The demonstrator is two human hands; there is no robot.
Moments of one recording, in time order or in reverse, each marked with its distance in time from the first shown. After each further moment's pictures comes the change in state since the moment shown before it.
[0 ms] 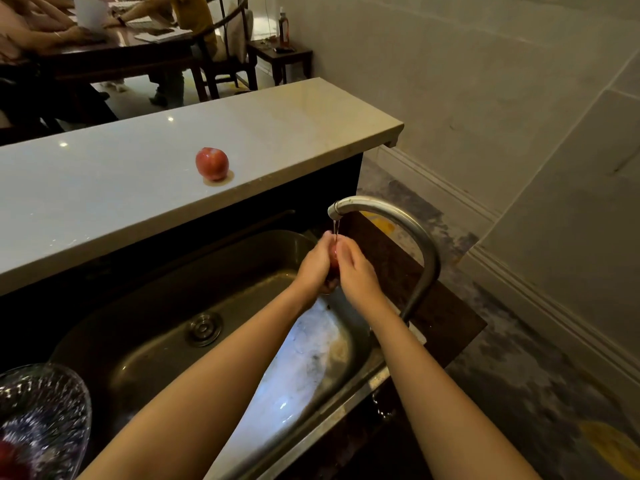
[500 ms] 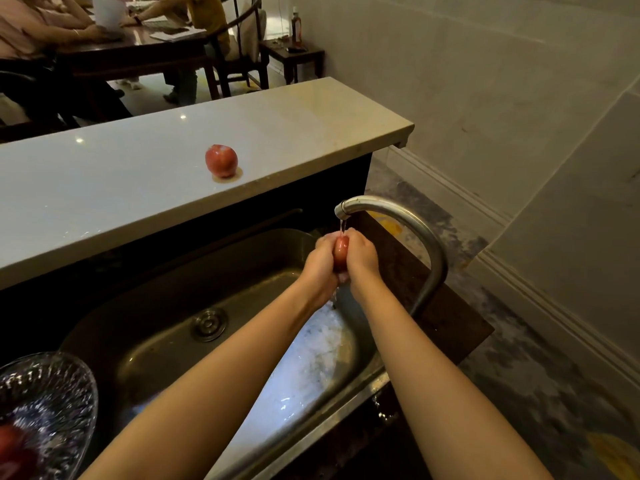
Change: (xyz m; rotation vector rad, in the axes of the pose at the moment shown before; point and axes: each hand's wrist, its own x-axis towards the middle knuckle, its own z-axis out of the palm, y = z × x) left_hand -0.009 0.014 0.014 -0.463 0.065 -0.102; right_hand 0.033 -0.016 0.012 0.303 0.185 0.388
